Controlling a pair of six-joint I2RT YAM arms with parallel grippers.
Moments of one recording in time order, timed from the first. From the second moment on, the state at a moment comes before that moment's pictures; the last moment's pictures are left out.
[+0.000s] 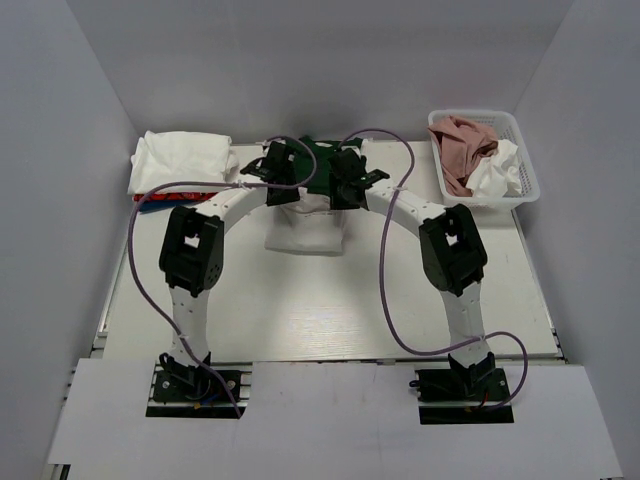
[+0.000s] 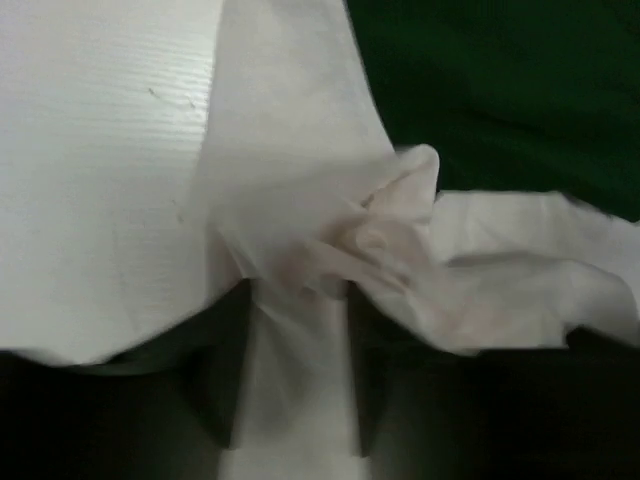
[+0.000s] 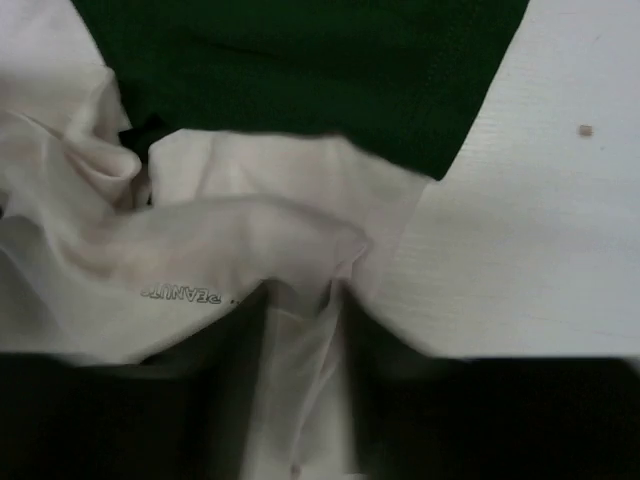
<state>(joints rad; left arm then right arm) -0.43 2.05 1.62 -0.45 -0.21 -0.49 0.61 2.12 1.71 -0.45 0.20 0.39</state>
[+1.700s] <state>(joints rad) -0.30 1.61 0.91 -0.32 0.21 -0.55 0.59 1.70 0.94 -0.09 -0.27 0.62</state>
